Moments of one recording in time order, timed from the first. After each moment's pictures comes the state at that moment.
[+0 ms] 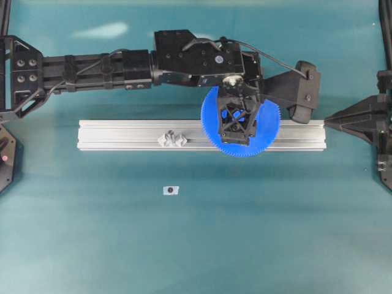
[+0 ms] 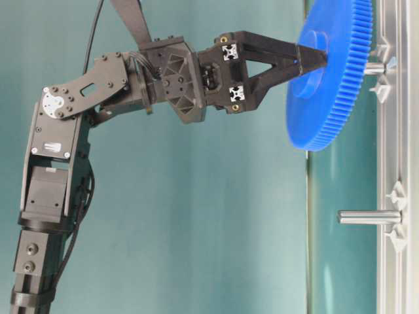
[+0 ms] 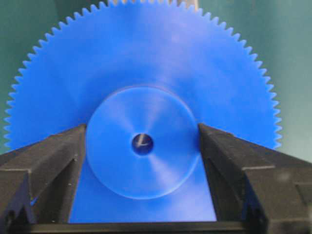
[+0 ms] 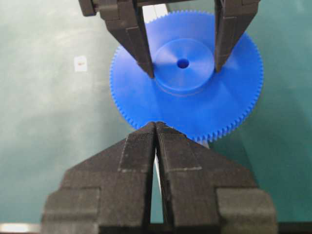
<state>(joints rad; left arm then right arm) 0.14 0.58 -0.50 0.02 1.18 0.30 -0.12 -1.09 1.28 0.04 0.17 0.10</state>
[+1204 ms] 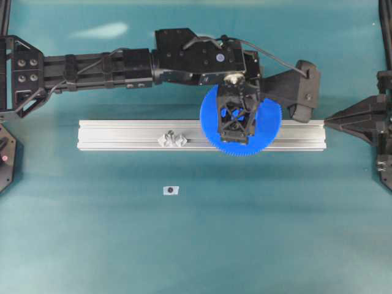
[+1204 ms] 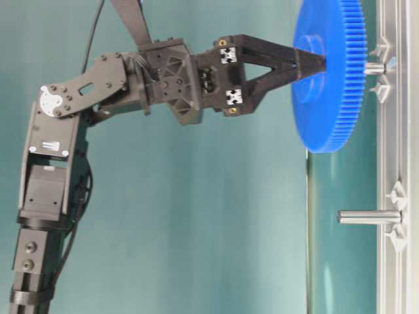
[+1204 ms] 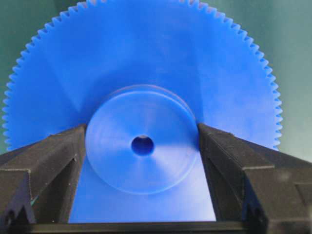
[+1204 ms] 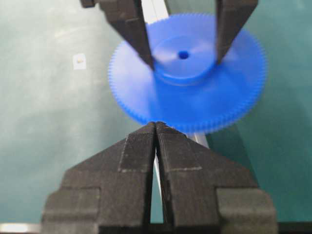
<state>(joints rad) 0.14 0.58 -0.54 0.02 1.22 0.31 -0.12 -1.09 1.29 0.04 0.17 0.10</state>
